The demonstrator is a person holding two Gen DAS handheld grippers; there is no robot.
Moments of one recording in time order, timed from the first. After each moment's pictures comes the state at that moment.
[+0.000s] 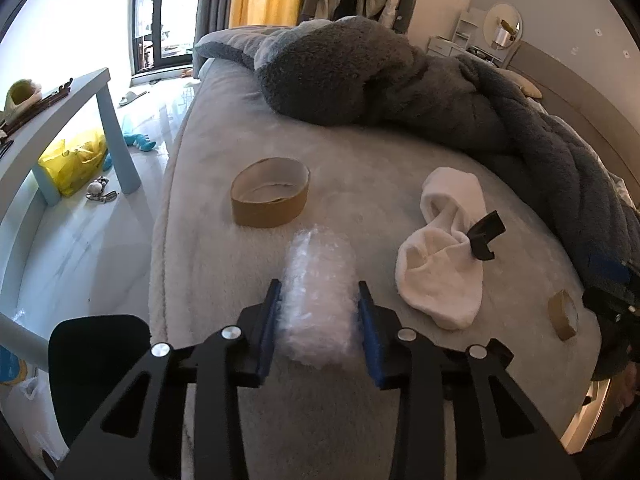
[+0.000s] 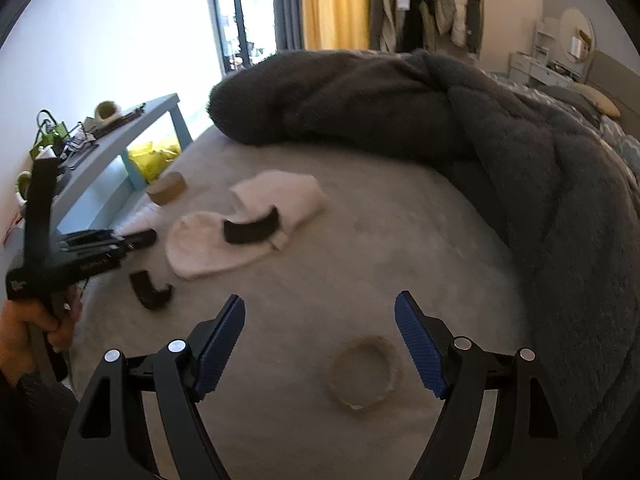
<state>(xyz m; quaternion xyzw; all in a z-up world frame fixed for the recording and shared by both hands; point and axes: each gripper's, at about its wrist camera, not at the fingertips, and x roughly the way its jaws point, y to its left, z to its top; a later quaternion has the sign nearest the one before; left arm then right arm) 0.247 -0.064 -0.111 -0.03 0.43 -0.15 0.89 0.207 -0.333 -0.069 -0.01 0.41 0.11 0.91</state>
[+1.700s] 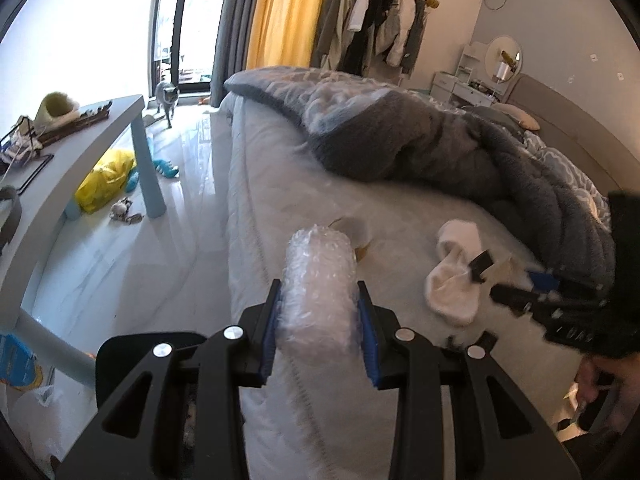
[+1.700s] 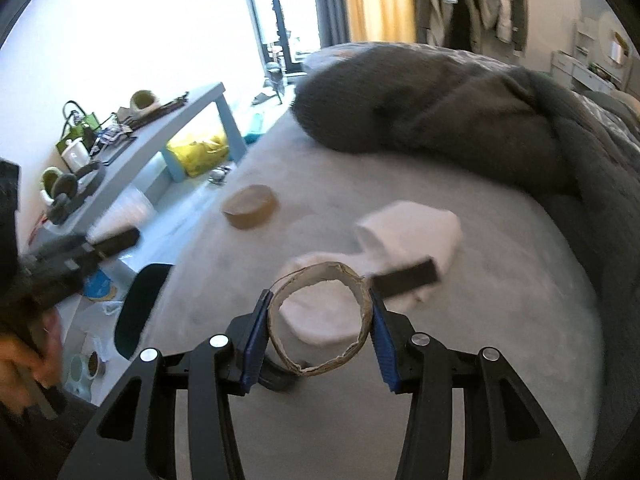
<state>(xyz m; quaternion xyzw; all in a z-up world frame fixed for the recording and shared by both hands) 0.220 0.011 -0.060 -0.05 0.38 -0.13 0.91 0.246 -0.219 -0.053 0.00 0.42 0.18 0.89</state>
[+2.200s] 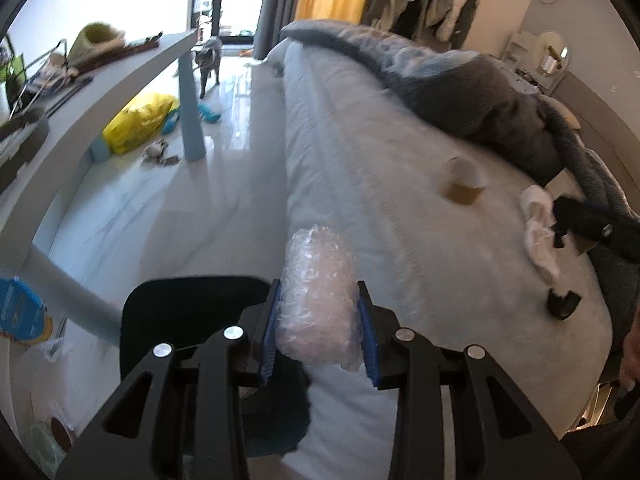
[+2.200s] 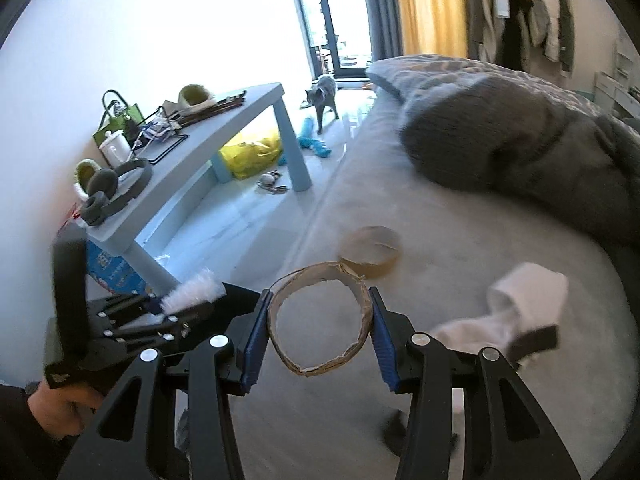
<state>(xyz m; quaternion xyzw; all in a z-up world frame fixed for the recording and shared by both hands) 0.225 0.090 -0.118 -0.07 0.45 -0.07 0.88 0.262 -0.122 -0.038 0.00 0.41 0.25 0.88</state>
